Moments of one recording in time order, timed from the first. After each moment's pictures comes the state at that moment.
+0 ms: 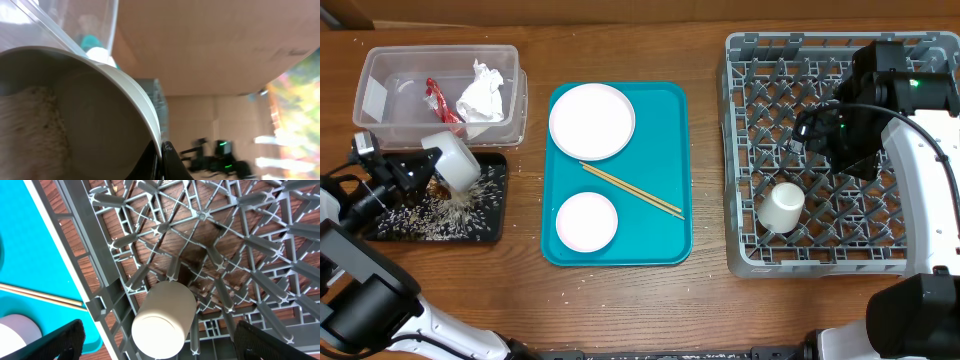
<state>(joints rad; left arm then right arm) 0.83 1.99 1.40 -1.26 1.47 0.36 -0.06 1.67 1.62 -1.38 -0.13 0.28</state>
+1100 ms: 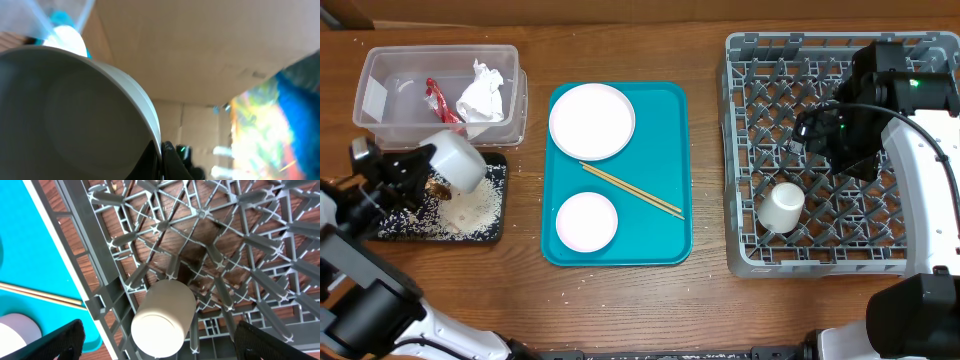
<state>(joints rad) 0.82 1.94 1.41 -1.54 1.54 0.40 -0.06 1.67 1.62 -1.38 -0.13 0.28</state>
